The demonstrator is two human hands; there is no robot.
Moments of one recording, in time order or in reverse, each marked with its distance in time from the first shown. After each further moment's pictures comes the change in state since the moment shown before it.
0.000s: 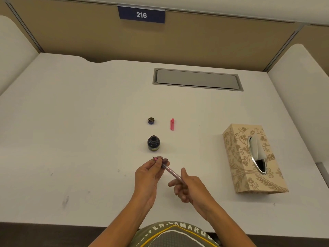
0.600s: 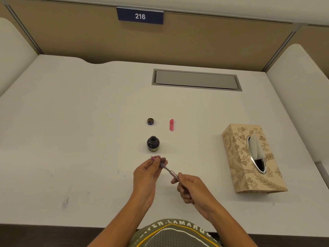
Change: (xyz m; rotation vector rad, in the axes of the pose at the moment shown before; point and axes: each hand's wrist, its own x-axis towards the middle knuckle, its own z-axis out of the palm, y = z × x) left_hand 0.002 0.003 -0.001 0.003 0.007 0.016; right_hand 0.000 0.004 -0.007 0.035 -0.017 -0.056
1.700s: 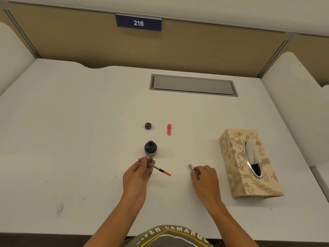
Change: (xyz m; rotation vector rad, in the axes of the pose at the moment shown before) left_hand 0.011 0.015 -0.009 -0.112 0.053 -0.010; right_hand 0.056 0.025 -0.051 -0.911 0.652 -0.312
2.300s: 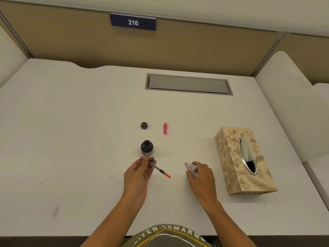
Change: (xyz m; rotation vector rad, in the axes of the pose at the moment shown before) left_hand -0.002 -0.006 0.007 0.000 -0.041 -0.037; right_hand -0.006 0.003 0.002 0.091 -0.007 0.046
